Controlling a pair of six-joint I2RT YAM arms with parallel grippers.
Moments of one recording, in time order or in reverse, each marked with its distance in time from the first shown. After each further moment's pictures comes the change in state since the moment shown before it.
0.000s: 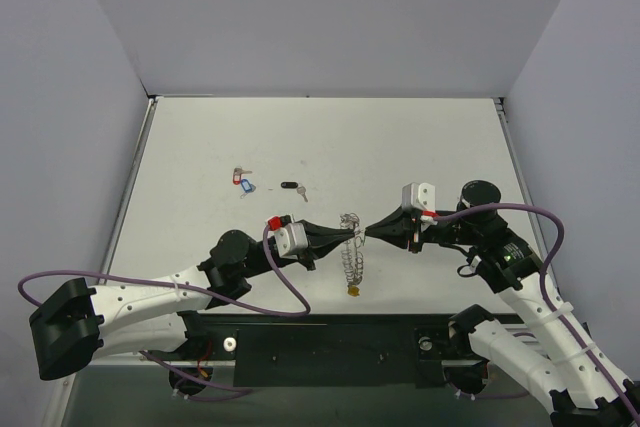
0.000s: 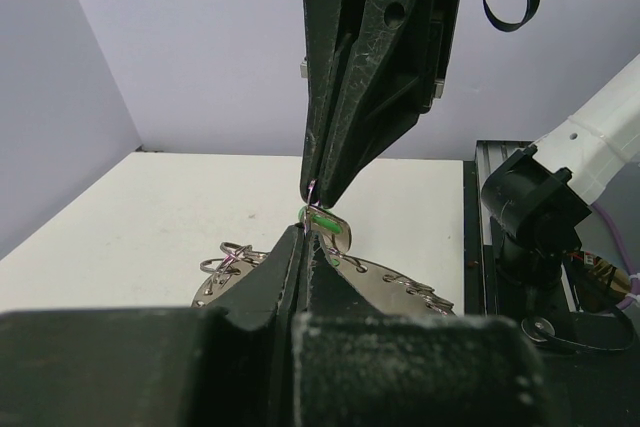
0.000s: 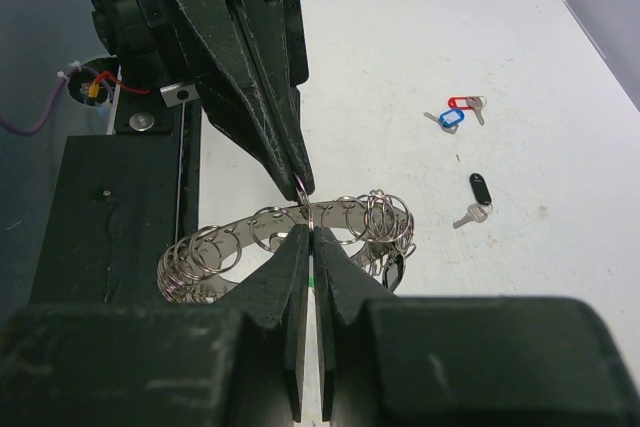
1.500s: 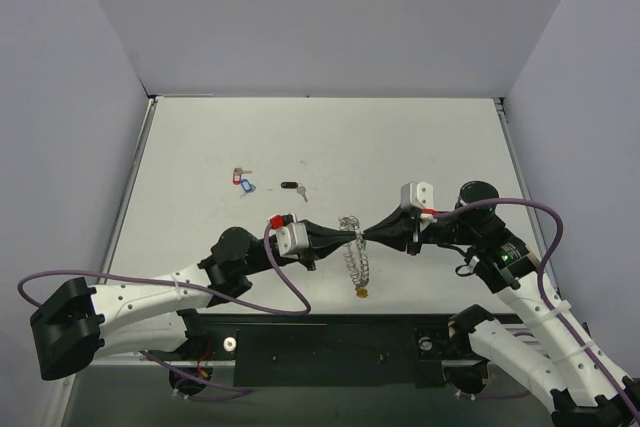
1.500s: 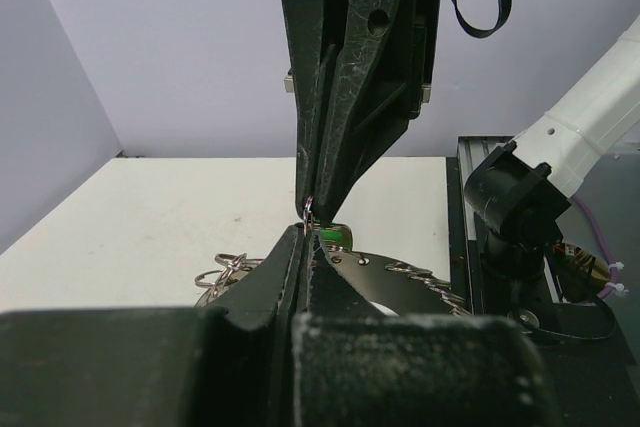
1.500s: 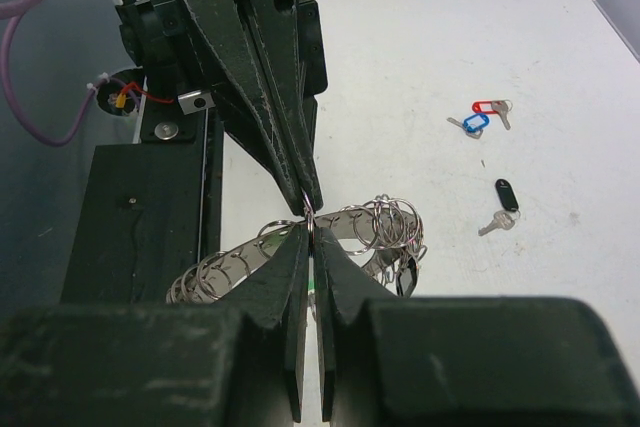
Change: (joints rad) left arm 0.011 0.009 0.016 -0.012 0.062 -0.010; right arm 0.014 0.004 -0.016 0.037 -0.025 0.064
